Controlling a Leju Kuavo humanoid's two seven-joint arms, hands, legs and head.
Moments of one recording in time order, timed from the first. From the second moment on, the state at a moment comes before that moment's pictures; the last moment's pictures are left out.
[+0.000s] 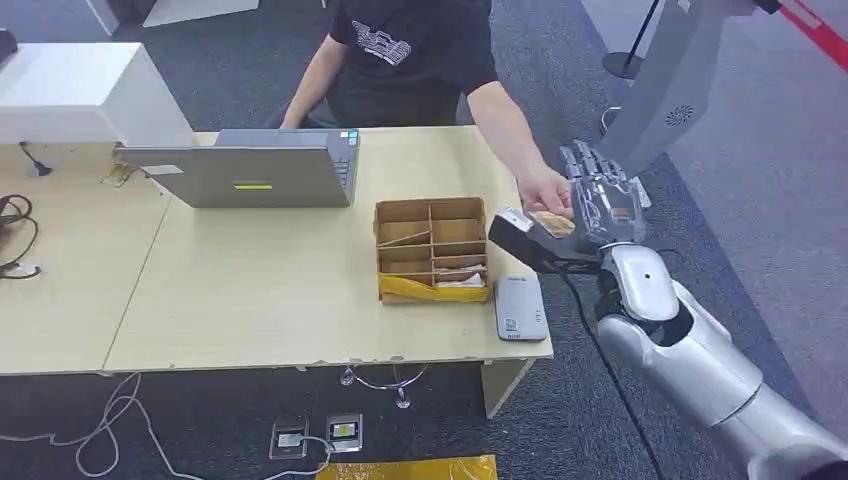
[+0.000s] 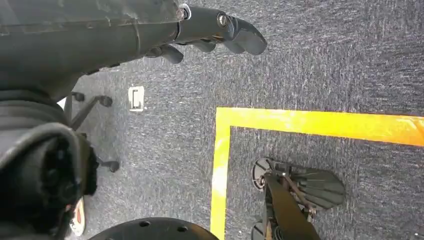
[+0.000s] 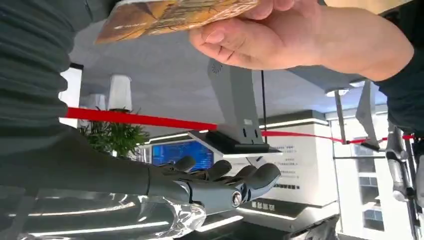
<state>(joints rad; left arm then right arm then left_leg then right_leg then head) -0.13 0.07 -1.36 -0.35 1.01 0.44 0.06 -0.66 -0.48 0.79 -1.48 0.82 -0.09 0.63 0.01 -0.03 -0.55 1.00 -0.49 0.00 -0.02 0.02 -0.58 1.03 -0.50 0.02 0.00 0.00</state>
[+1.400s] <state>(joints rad) -0.12 0.08 -1.36 -0.35 0.97 0.42 0.05 -0.52 -0.53 0.78 -1.51 0.80 -0.11 0.62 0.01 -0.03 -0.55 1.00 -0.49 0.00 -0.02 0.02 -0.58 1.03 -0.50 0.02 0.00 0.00</state>
